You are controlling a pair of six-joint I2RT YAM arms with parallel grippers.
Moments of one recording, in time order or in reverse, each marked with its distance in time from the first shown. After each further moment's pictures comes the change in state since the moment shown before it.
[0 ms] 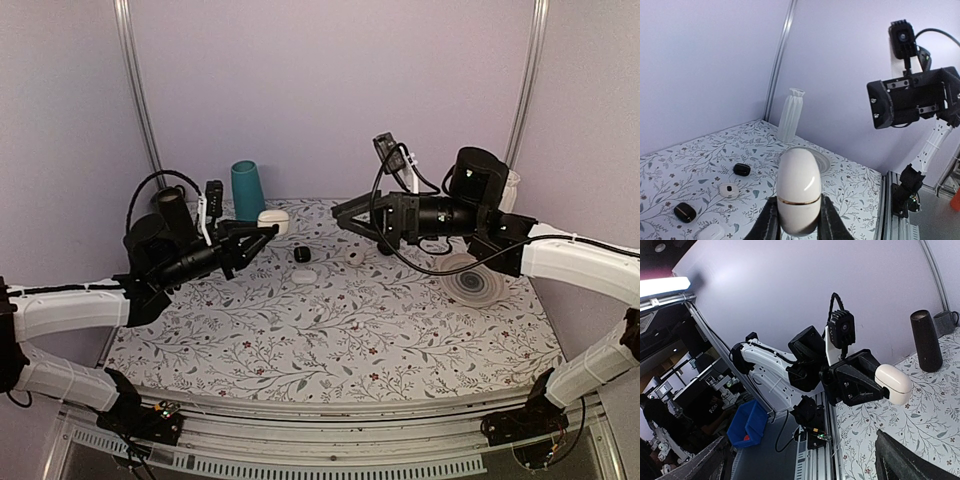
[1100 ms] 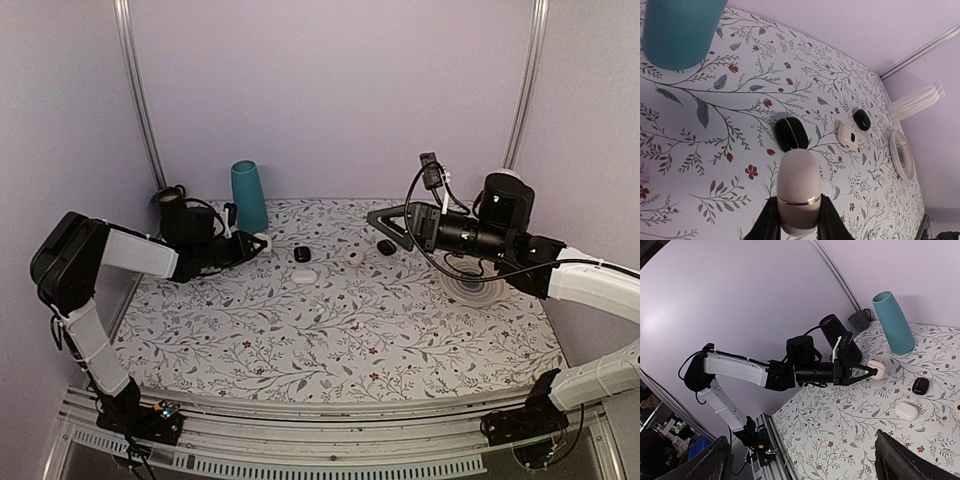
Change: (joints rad) left arm 0.270 0.550 0.249 -0.286 -0.146 -0.305; right arm -0.076 -0.194 -0.217 -0.100 0.359 -0.004
